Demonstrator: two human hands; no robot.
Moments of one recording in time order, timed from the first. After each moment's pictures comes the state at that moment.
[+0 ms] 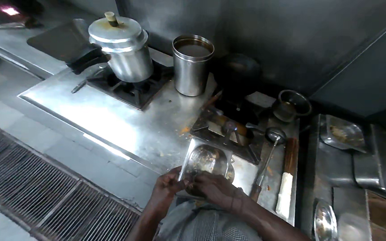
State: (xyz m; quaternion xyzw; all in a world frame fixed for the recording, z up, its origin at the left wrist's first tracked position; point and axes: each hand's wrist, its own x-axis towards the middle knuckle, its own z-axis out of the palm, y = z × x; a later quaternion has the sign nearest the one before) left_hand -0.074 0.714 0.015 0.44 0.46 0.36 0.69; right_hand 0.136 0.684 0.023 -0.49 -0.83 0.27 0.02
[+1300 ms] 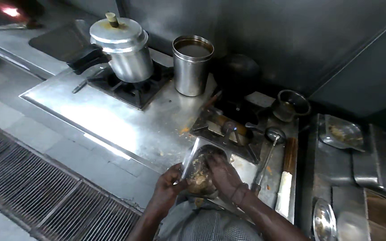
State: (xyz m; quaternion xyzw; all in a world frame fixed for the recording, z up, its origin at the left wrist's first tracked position) left_hand -0.069 0.710 0.022 0.50 0.46 0.34 0.65; right_hand 0.145 0.691 0.031 -0.67 -0.71 0.21 0.05
